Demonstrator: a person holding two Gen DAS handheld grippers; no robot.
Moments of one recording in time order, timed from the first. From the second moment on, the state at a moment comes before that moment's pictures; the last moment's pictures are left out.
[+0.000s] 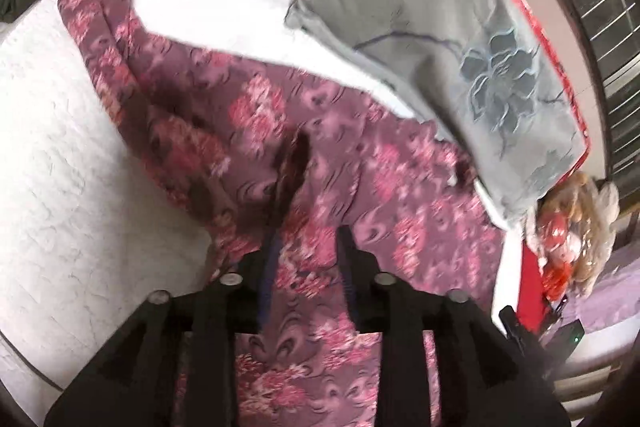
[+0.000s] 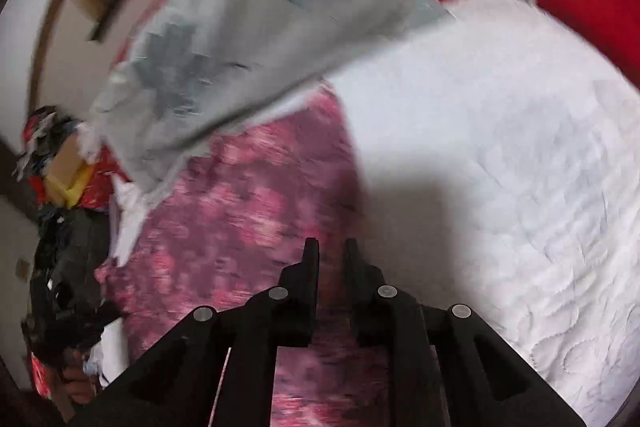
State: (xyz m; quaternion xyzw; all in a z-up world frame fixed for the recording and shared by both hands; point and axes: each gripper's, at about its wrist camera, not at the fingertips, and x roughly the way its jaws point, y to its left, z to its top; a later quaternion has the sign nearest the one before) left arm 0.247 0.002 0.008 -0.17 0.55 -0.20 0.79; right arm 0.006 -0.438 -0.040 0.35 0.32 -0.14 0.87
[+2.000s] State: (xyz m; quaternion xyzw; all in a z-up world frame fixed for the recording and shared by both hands) left arm 0.421 0.205 -0.057 -0.30 0.54 0.01 0.78; right arm 0.181 -0.215 -0.066 0.14 0.33 0.00 0.93
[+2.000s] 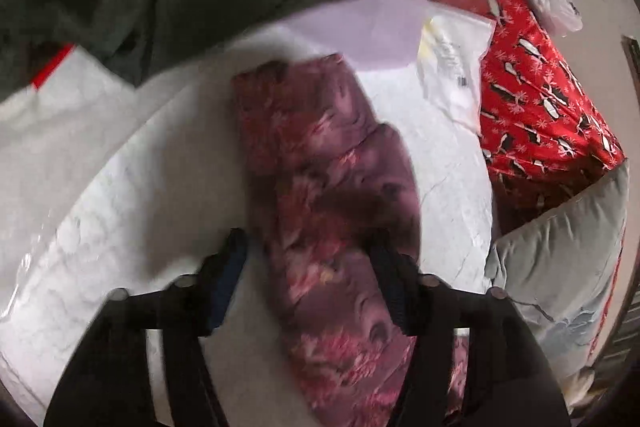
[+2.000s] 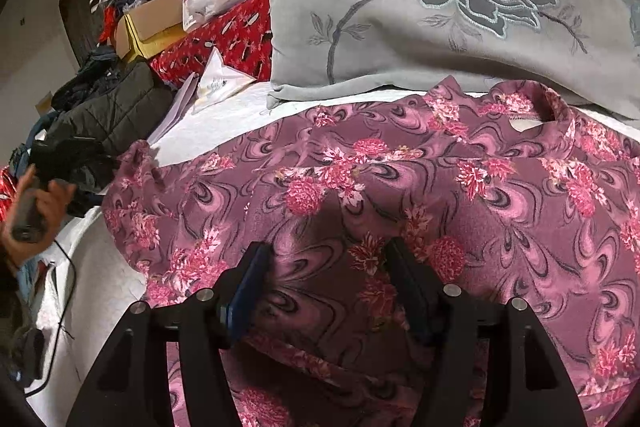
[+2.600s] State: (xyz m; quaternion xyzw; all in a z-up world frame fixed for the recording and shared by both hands) left arm 0.362 0.194 0.034 -0.19 0.47 0.00 0.86; right arm 0.186 -0.211 -0.057 0.13 0.36 0.00 0.93
